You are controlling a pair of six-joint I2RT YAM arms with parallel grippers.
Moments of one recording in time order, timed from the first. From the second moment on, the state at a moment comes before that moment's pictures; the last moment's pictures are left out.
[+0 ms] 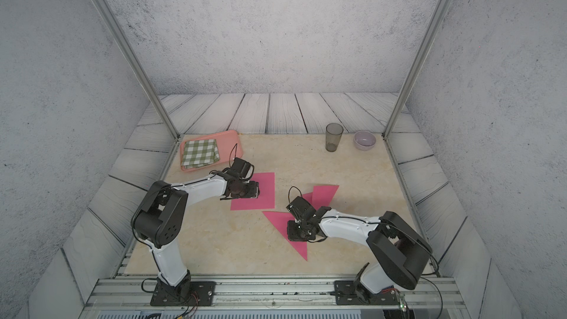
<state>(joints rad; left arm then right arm) -0.48 1.85 1.11 -0.37 0.05 -0.40 0.84 1.48 0.71 -0.39 -0.17 0.77</state>
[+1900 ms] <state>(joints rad) -0.89 1.39 0.61 -0.56 -0.25 -0.86 0.67 1.87 1.21 -0.31 -0.25 0.68</state>
